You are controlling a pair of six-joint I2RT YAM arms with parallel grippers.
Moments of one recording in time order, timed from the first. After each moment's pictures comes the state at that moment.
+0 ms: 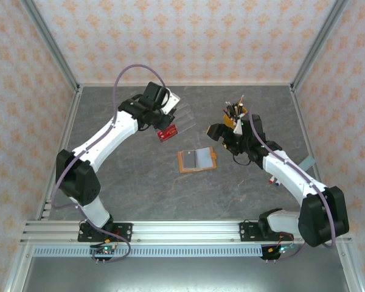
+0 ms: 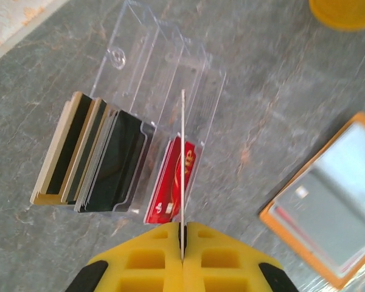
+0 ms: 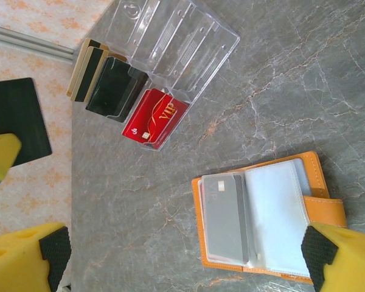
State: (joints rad) left arm -0.45 1.72 1.59 -0.82 -0.03 0.23; right arm 0.33 1.25 0.81 -0.23 -0.41 0.82
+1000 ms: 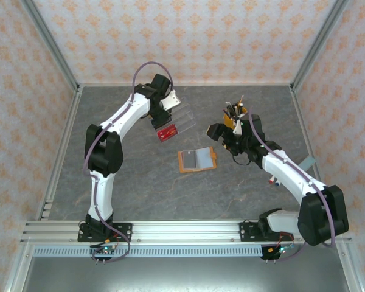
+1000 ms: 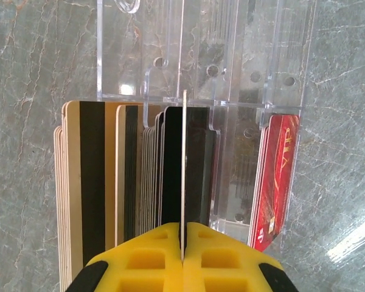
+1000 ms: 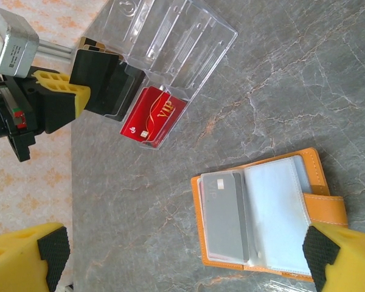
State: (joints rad) left arm -0.35 2.12 1.95 -1.01 -0.09 0.54; right arm 0.33 1.26 0.81 -0.23 -0.42 0.84
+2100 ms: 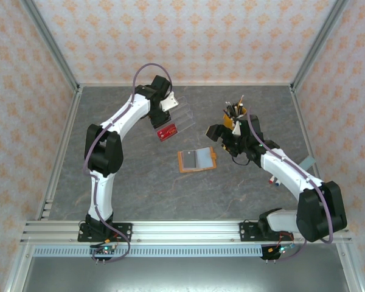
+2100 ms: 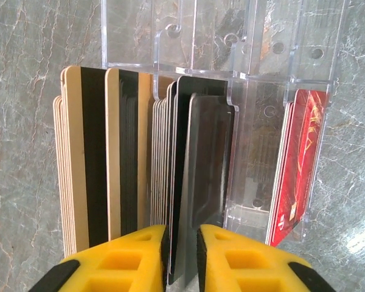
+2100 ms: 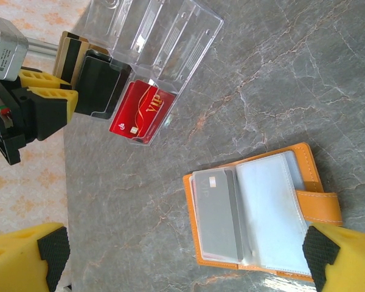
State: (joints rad) left arm -0.34 2.12 1.93 -1.00 -0.16 0.54; right arm 0.33 1.29 0.81 -0.23 -0.42 0.85
